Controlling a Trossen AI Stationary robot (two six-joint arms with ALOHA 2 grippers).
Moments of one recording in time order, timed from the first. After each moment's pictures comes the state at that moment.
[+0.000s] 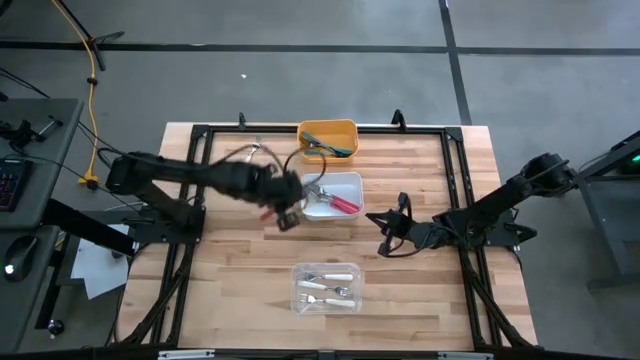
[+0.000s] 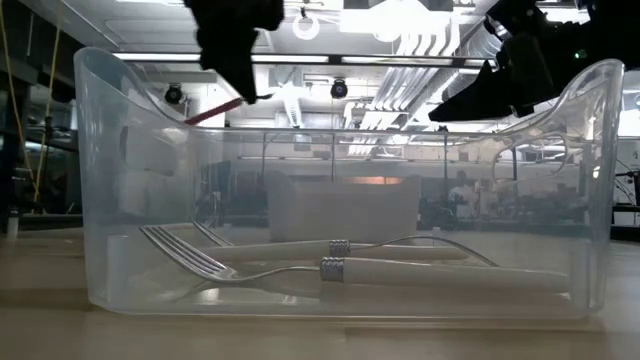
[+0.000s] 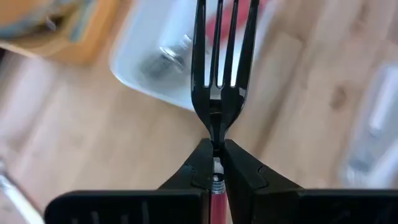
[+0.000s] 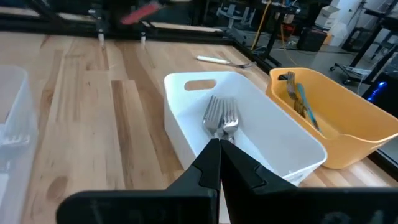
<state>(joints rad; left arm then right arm) -0.06 1.51 1.31 -0.95 -0.27 -0.41 0.41 1.27 0.38 0.51 0.80 0.10</state>
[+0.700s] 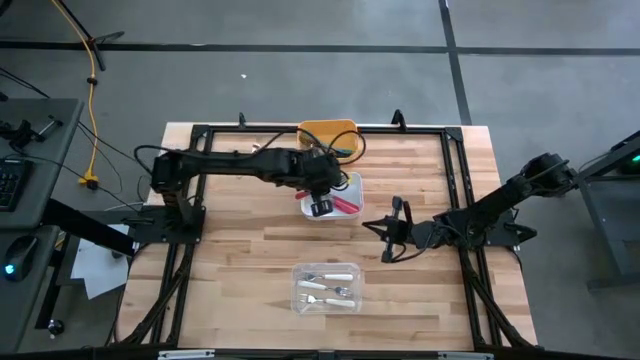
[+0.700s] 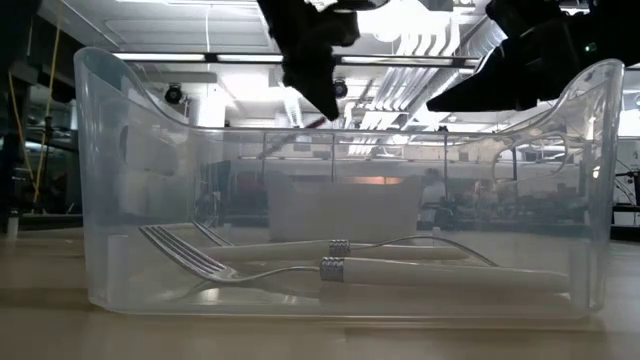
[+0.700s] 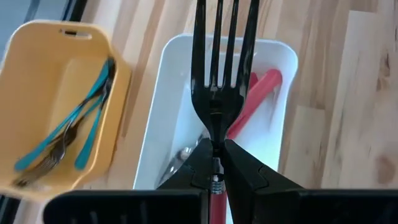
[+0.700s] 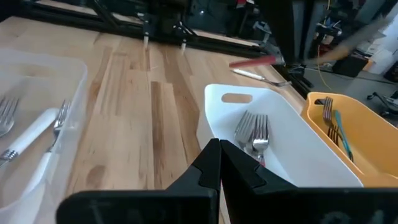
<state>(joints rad) 0.09 1.84 1.64 -0.84 -0.24 -0.05 0.42 1.27 0.38 0.56 0.65 -0.05</state>
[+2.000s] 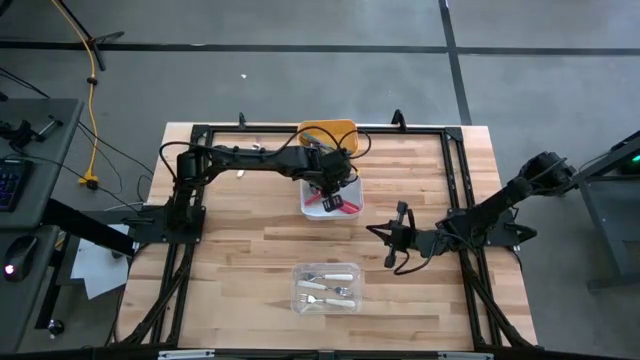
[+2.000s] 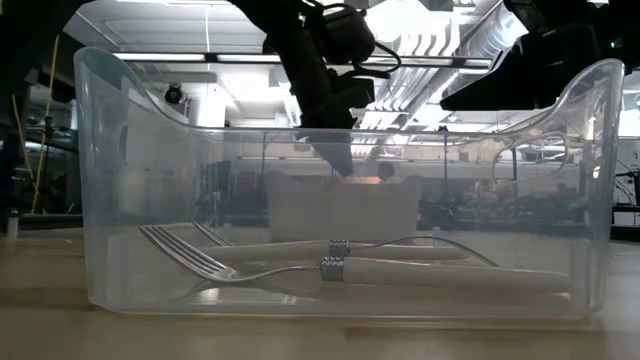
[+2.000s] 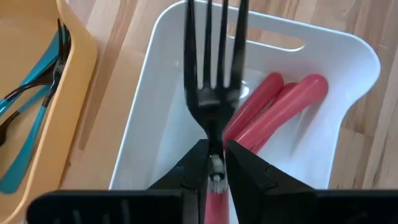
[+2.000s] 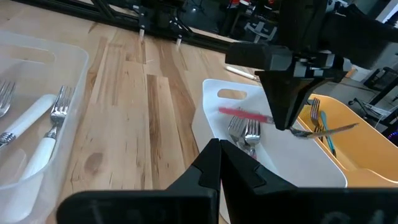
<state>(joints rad) 0.19 2.03 1.64 -0.71 -0.09 -0.08 0.51 1.27 0.38 0.52 0.78 -0.06</state>
